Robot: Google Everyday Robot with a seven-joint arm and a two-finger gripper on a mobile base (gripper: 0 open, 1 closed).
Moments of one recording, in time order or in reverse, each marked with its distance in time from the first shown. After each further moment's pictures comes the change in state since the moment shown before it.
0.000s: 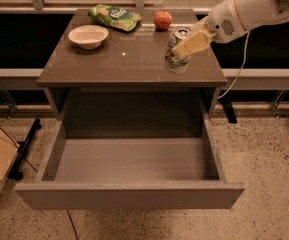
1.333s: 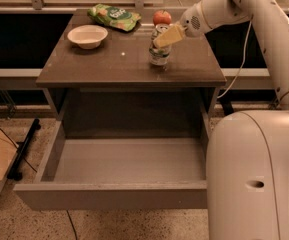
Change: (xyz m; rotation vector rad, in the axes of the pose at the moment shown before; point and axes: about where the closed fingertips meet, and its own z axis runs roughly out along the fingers) arm -0.015 -0.095 0.089 0.007 -0.046 0.176
